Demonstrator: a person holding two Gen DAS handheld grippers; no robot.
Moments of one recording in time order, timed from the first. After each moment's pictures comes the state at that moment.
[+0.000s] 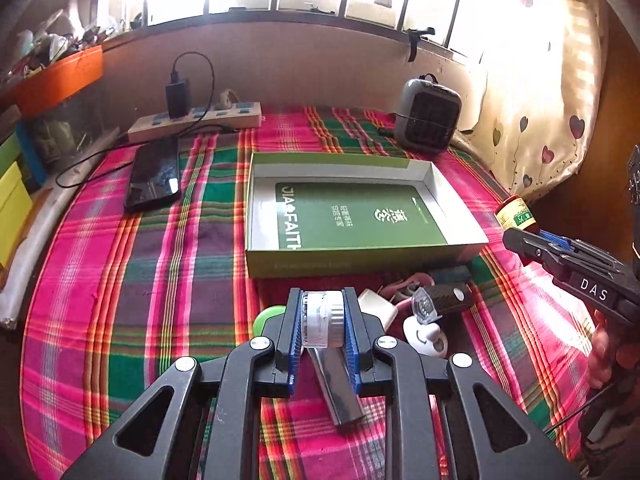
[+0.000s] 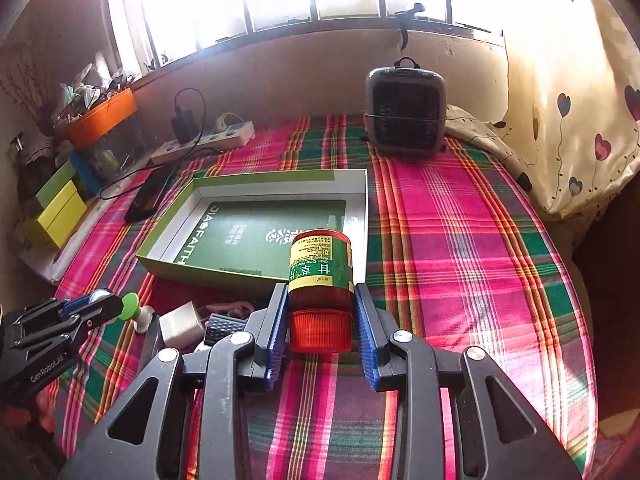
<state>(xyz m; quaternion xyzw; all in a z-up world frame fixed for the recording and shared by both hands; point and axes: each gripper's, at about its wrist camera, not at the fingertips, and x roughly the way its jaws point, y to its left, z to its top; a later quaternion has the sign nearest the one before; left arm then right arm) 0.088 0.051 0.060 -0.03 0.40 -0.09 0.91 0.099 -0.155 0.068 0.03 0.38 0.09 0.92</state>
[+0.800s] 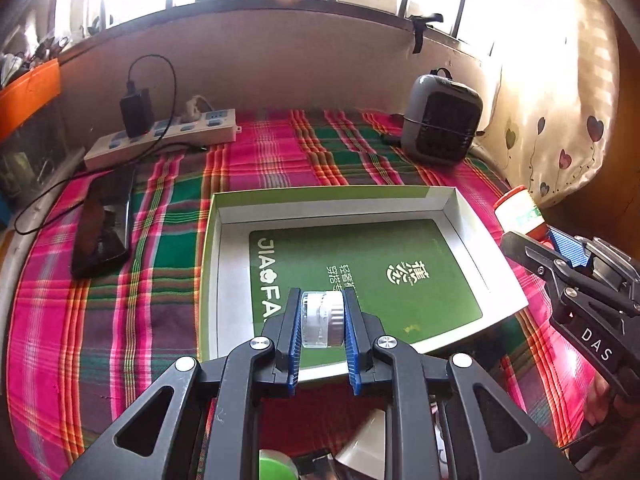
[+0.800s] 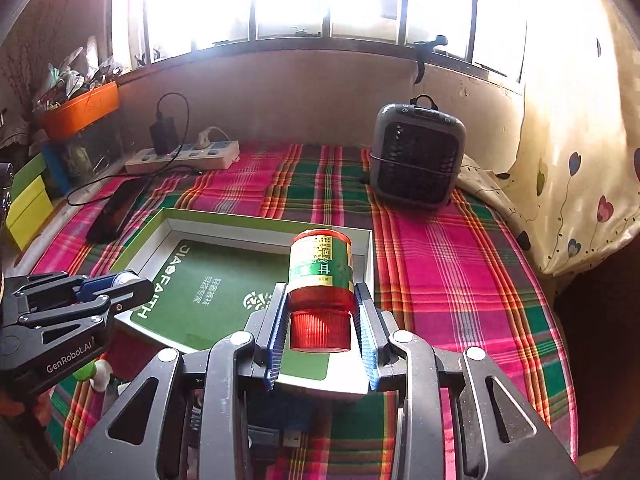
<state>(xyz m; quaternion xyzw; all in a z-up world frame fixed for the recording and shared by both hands) 0.184 0.028 0.041 -0.01 0.41 -0.11 0.91 0.155 -0.126 0.068 -0.04 0.34 0.06 0.94</state>
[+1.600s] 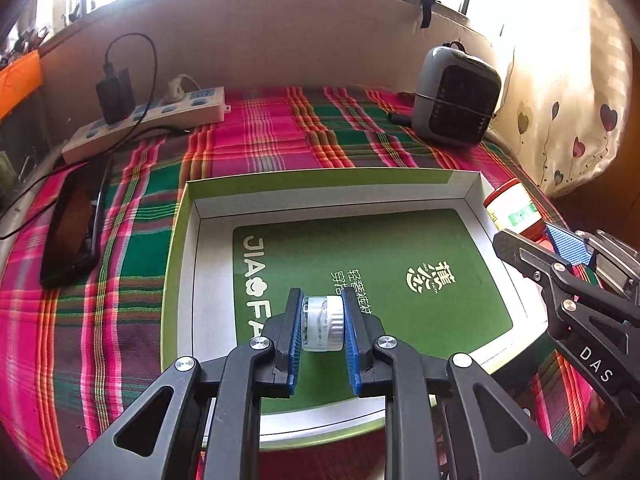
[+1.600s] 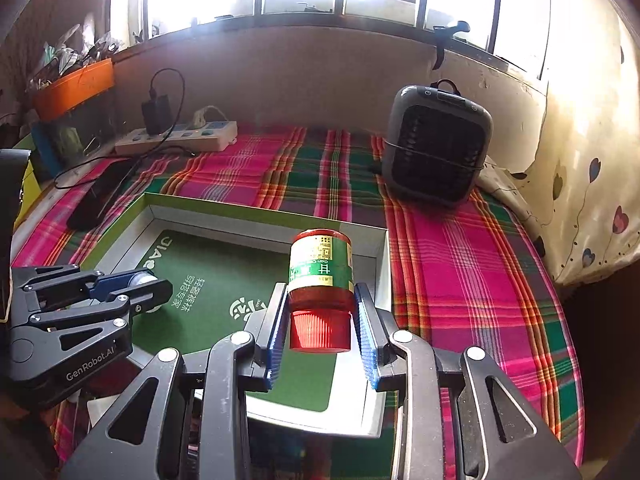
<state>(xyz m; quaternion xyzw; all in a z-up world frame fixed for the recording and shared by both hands) 0.215 0.020 0.014 0.00 0.43 -0.11 0.90 0.188 -0.118 0.044 -0.06 0.36 0.07 0.93</state>
